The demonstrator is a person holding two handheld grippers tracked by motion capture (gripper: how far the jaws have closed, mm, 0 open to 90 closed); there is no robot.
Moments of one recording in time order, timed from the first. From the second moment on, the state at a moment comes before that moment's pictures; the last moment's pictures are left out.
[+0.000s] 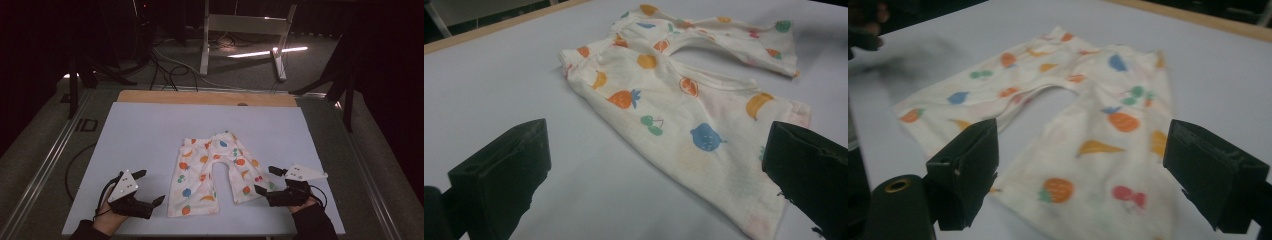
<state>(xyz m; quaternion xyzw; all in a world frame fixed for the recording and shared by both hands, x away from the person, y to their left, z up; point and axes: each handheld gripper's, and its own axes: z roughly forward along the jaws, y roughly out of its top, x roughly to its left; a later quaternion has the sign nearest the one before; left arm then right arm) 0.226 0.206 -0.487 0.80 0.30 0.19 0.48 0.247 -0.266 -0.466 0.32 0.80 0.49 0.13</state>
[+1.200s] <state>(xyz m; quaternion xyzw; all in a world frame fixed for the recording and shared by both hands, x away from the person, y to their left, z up) 0.225 0.208 -0.486 0.80 0.30 0.18 0.48 0.215 -0.186 -0.506 0.18 0.91 0.37 0.10</state>
